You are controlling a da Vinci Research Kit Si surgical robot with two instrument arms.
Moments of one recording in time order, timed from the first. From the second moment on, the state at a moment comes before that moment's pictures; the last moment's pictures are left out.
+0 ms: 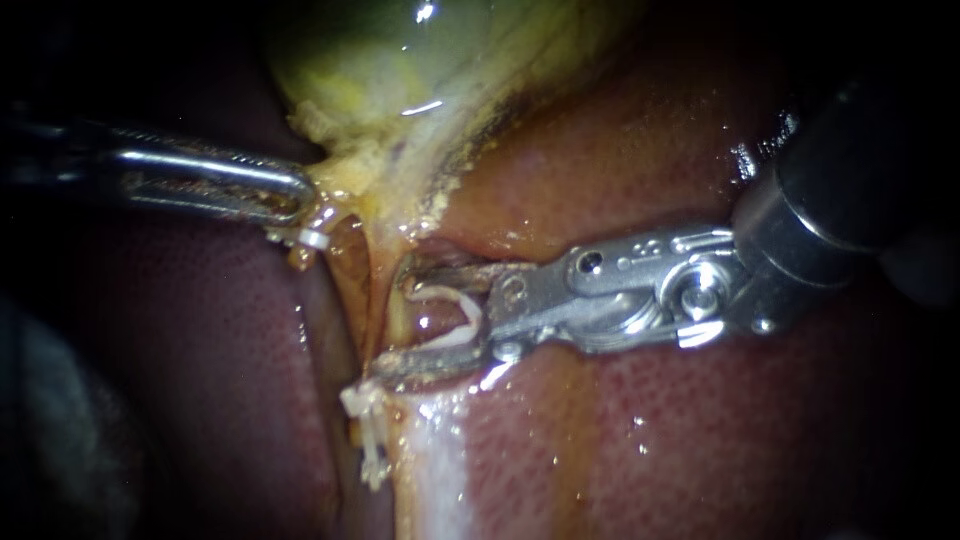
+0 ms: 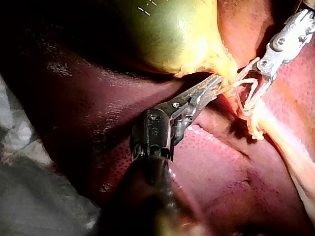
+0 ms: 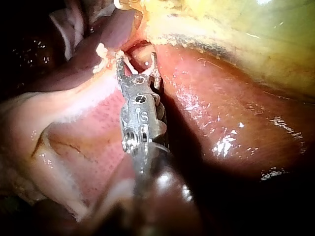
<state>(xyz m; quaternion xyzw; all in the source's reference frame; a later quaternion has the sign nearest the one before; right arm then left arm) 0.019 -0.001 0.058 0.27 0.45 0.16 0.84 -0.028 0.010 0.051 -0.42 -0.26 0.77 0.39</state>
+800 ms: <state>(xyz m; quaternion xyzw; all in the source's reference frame) 0.015 0.000 0.056 0.34 0.49 0.19 0.78 -0.027 0.010 0.052 -0.42 -0.26 0.77 0.39</state>
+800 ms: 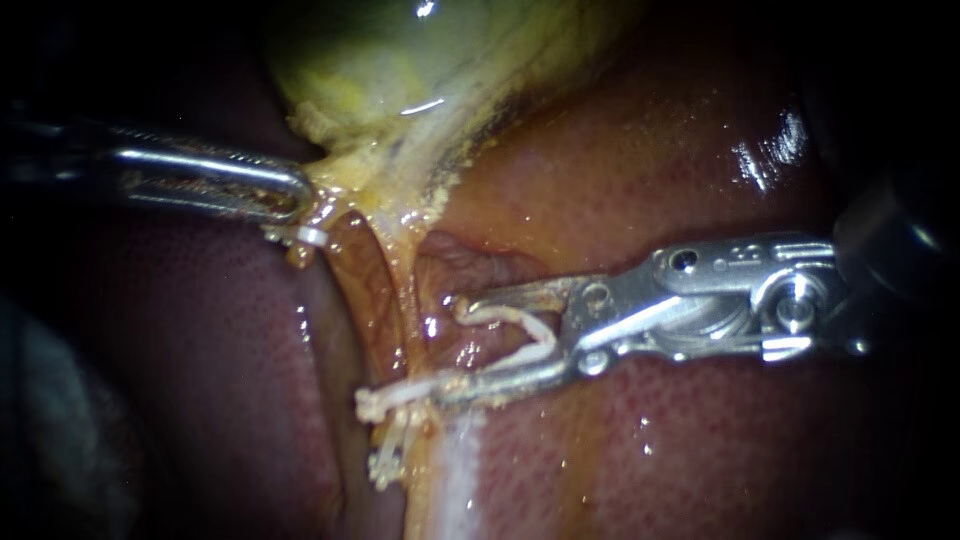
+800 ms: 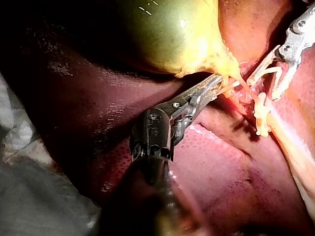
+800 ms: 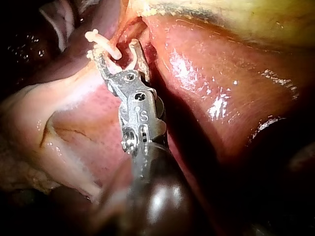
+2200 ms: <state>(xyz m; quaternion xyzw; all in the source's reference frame) 0.021 -0.005 0.053 0.50 0.55 0.23 0.62 -0.028 0.010 0.052 -0.42 -0.26 0.77 0.39</state>
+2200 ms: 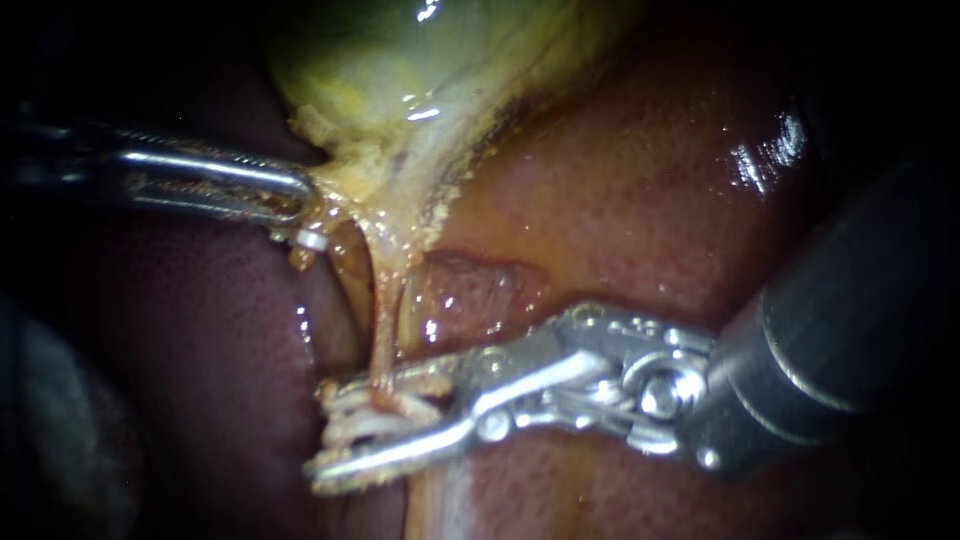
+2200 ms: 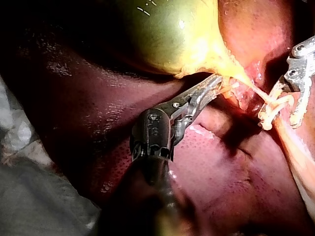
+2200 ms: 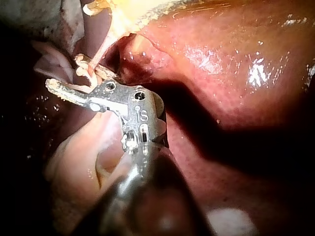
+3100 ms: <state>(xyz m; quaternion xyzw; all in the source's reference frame) 0.020 -0.003 0.053 0.50 0.54 0.27 0.62 -0.028 0.010 0.052 -0.42 -0.26 0.77 0.39</state>
